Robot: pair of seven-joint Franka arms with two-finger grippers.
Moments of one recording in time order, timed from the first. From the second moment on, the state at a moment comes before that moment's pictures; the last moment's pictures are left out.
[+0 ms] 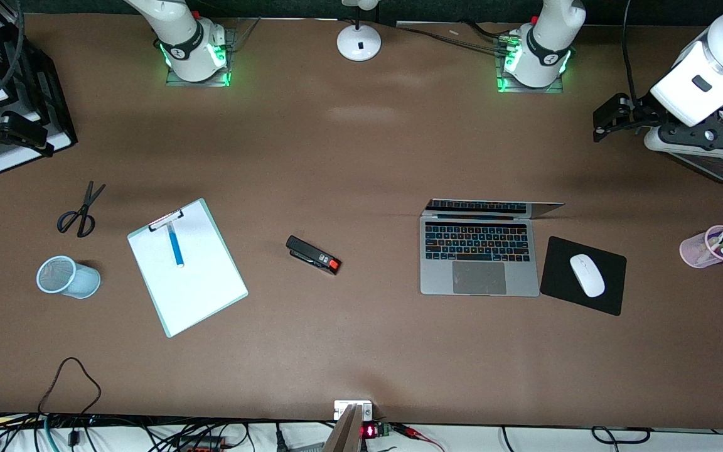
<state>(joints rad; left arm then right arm) -0.07 -0.03 -0.08 -1.60 -0.02 1.51 -0.06 0.07 0.06 -0.10 -1.49 0.00 1.50 -0.04</state>
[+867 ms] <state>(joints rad) -0.07 -0.03 -0.11 -1.65 -0.02 1.50 -0.06 0.07 0.08 -0.10 -1.49 0.00 1.52 -0.04</state>
